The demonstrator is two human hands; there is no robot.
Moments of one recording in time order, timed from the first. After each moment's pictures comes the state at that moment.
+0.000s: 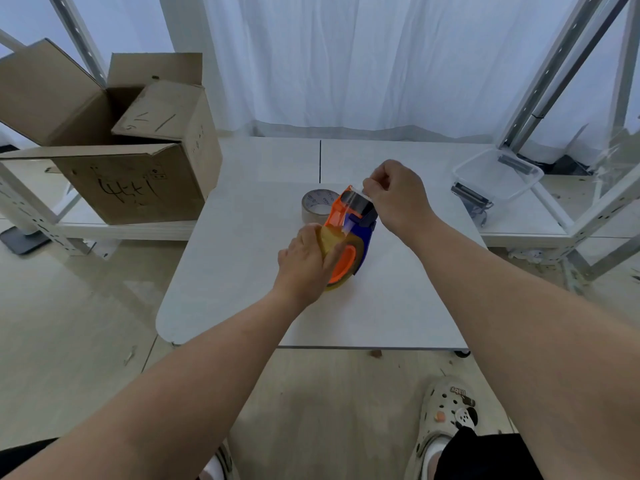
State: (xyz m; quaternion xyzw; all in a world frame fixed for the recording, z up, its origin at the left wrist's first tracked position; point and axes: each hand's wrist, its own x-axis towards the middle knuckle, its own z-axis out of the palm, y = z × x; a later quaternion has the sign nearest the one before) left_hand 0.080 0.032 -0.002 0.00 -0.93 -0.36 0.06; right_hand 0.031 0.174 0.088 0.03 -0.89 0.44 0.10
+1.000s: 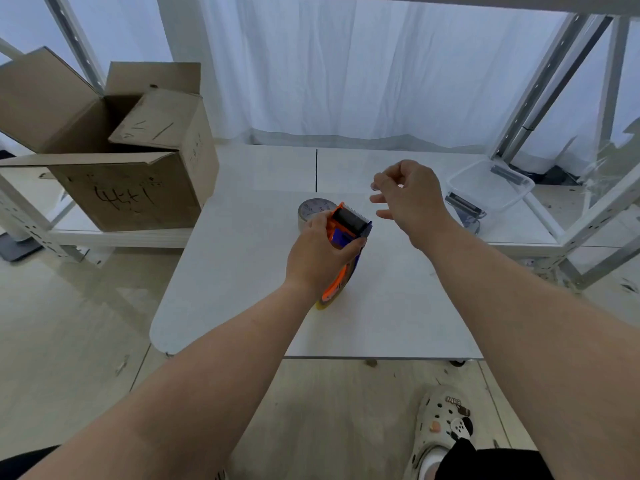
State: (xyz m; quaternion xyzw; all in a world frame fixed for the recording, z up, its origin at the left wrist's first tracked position) left_hand 0.070 0.054 0.031 -0.01 -0.89 -0.44 0.11; right_hand 0.042 0.184 0.112 0.00 -0.83 0.54 0.09
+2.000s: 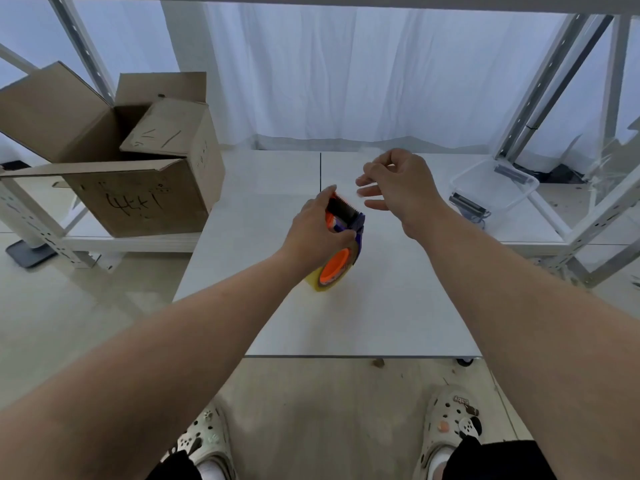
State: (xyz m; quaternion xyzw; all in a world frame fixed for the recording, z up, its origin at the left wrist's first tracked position) left_hand 0.058 0.035 0.065 -0.04 -0.90 -0.43 0.04; right_hand 0.040 0.169 0.129 -0.01 -0.78 0.62 0.05
